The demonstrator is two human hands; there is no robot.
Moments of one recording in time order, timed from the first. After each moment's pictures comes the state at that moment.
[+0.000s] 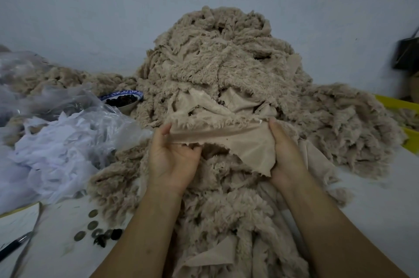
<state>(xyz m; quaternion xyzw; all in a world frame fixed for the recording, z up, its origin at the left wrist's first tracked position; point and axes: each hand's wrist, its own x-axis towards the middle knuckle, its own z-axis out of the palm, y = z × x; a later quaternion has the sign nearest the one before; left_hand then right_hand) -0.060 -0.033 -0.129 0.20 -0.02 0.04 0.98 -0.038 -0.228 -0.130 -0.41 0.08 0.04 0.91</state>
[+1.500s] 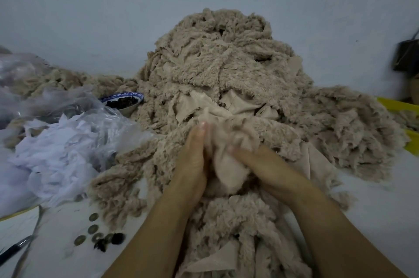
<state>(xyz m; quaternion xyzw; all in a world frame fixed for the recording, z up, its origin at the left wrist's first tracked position) -0.062 -0.065 -0.132 0.55 -0.06 0.07 0.83 -0.051 -0.214 -0.127 -0.65 -0.15 0.10 0.74</state>
